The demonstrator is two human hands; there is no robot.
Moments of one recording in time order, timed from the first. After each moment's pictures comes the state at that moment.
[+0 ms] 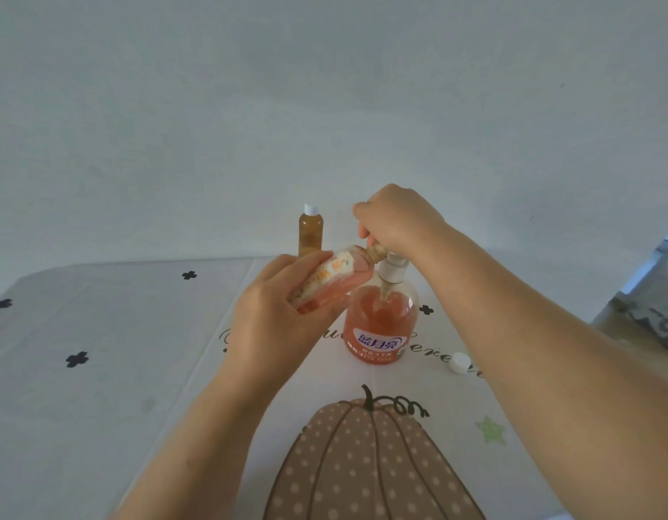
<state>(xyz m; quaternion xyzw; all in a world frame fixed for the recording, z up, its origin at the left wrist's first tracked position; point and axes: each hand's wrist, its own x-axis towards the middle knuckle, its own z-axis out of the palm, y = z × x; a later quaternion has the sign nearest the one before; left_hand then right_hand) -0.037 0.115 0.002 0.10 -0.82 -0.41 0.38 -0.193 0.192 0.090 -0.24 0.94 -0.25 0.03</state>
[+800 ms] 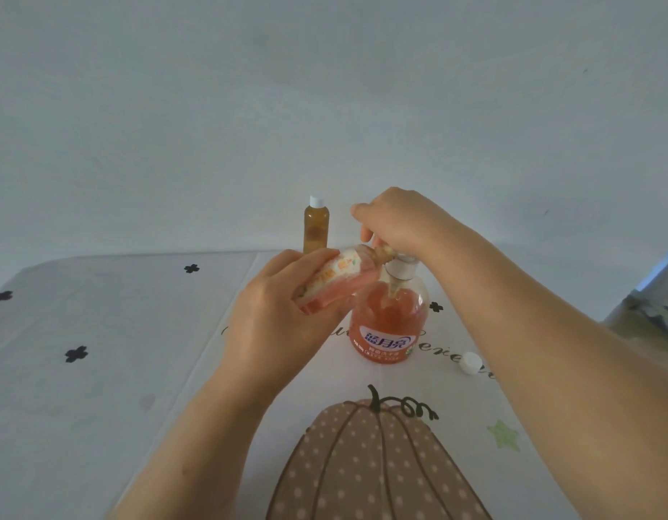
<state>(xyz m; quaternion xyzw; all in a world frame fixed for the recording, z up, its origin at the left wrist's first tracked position) -0.037 0.111 0.002 0.09 -0.83 -0.38 0.39 -0.198 0.189 0.084 -0.26 0.94 -0.22 0.06</state>
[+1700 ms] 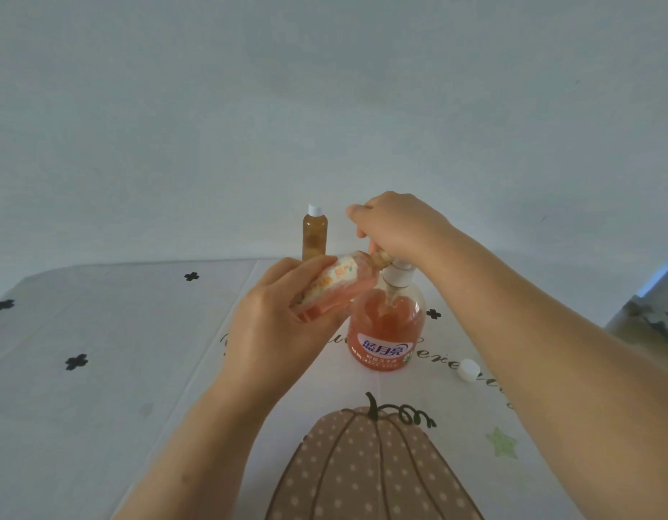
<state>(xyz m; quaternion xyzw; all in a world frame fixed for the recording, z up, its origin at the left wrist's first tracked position) -0.038 0.114 0.002 0.08 -0.82 -0.39 0.41 -0.197 0.190 0.087 -0.28 0.94 -0.21 0.04</state>
